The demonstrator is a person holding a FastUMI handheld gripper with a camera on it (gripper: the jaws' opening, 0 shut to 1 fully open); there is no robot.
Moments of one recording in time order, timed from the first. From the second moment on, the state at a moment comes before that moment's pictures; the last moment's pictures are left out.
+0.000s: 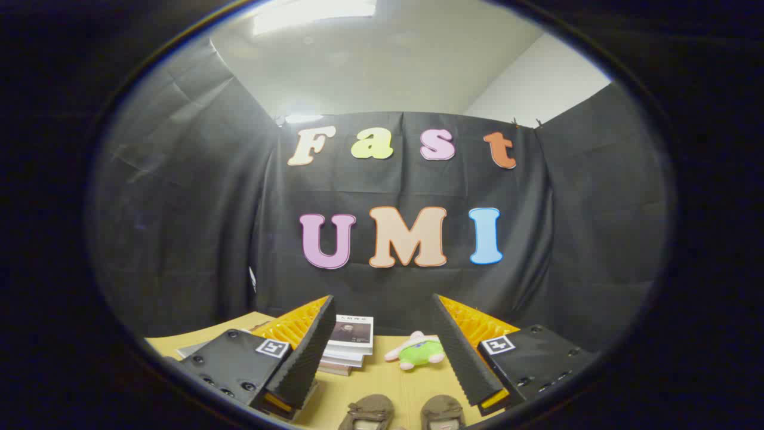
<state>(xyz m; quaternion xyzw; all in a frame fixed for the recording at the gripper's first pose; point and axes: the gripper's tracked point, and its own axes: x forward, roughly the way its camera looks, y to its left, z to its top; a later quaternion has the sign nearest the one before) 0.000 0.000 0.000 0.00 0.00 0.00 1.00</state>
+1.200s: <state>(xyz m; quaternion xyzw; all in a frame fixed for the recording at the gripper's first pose) -0.011 0.045 -0.074 0.13 0.12 0.07 0.98</state>
